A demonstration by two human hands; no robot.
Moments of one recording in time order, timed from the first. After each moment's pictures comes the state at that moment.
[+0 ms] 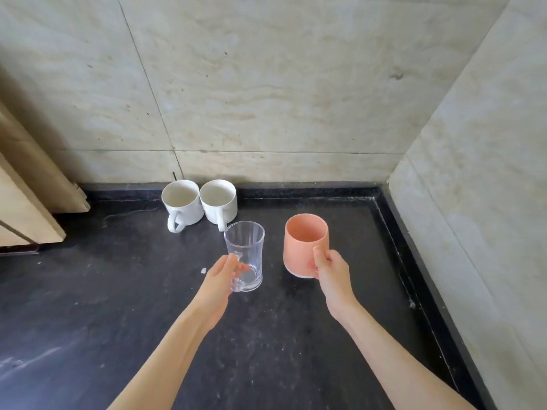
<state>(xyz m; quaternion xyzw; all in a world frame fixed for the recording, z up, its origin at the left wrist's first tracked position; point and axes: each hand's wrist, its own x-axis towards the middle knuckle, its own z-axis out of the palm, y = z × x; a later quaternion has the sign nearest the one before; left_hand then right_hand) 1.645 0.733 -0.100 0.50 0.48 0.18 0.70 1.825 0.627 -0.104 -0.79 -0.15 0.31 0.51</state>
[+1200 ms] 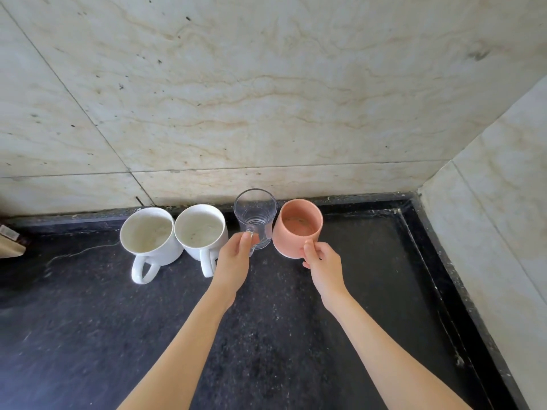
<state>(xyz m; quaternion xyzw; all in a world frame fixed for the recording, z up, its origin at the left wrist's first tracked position) 1.763 0.860 -0.157 0.62 0.48 0.20 0.59 1.892 0.756 -0.173 -0.81 -0.16 0.32 0.47</state>
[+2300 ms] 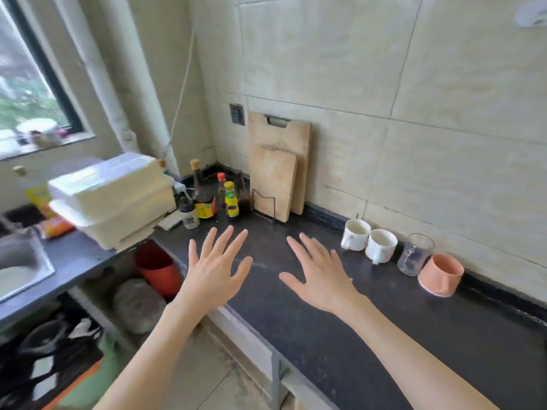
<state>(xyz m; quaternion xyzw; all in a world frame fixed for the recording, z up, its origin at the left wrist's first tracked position) 1.351 0.533 0.085 0.70 0.69 0.18 0.01 1.565 0.566 0.081 -0.52 -0.84 0.13 0.11</state>
